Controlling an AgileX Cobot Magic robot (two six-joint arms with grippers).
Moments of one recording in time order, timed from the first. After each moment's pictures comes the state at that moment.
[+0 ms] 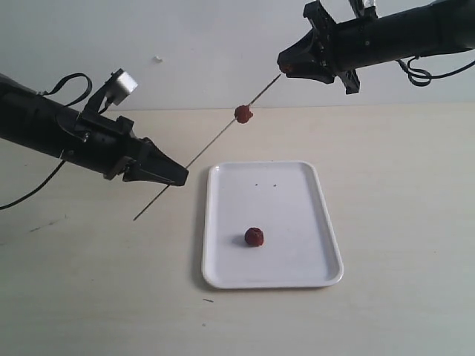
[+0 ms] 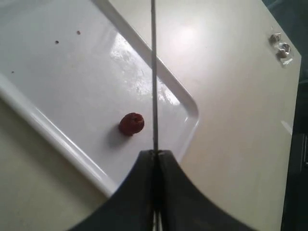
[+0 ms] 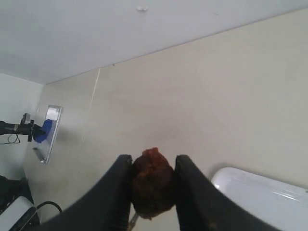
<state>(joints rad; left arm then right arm) -0.20 1.93 -1.17 -1.24 1.04 1.27 -0.09 2.20 -1.76 1.29 0.96 -0.57</state>
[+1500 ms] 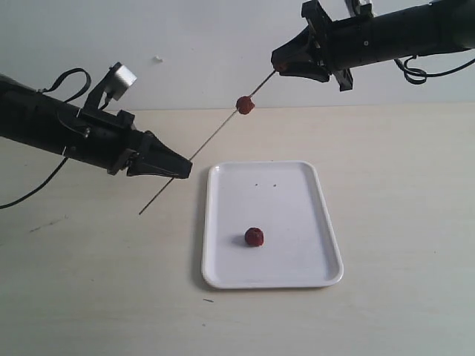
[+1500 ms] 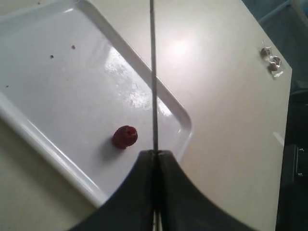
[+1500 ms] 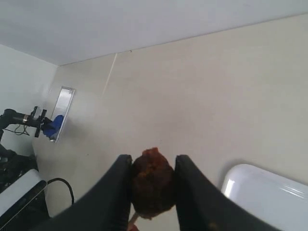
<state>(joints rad) -0.20 1.93 -1.17 -1.29 1.04 1.29 -0.08 2.20 -1.76 1.32 1.03 -0.66</state>
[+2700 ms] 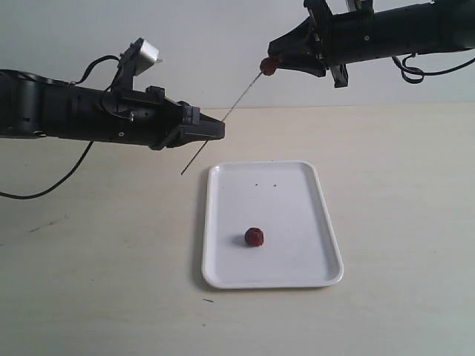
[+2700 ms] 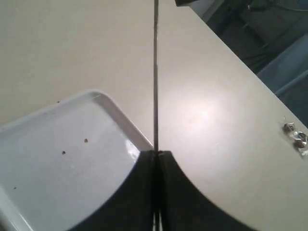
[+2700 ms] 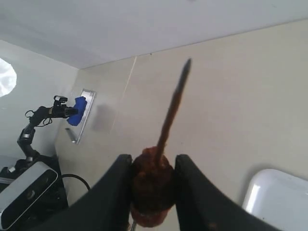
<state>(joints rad) -0.33 1.93 -1.16 -1.69 0.81 1.51 -0.08 2.20 -1.76 1.39 1.07 -0.67</state>
